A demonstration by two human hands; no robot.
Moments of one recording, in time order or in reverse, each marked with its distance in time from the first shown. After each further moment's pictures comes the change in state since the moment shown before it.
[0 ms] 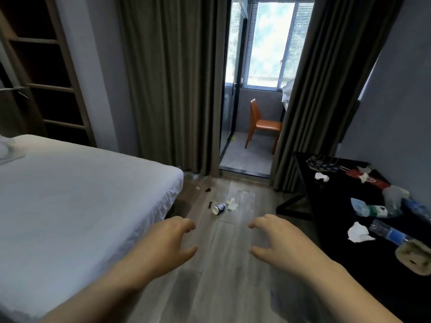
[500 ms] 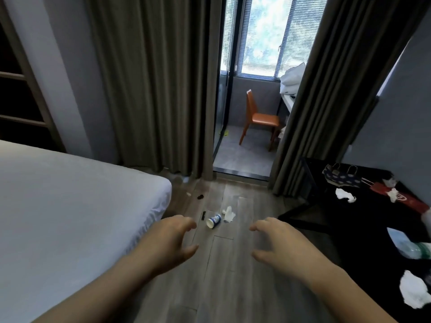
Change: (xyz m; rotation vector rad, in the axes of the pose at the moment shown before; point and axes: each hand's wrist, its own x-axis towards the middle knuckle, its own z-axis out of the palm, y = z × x) left_hand 0.294 -0.142 0.026 -0.019 -0.060 0.077; right_hand 0.298 0.066 0.013 0.040 -0.070 0.102
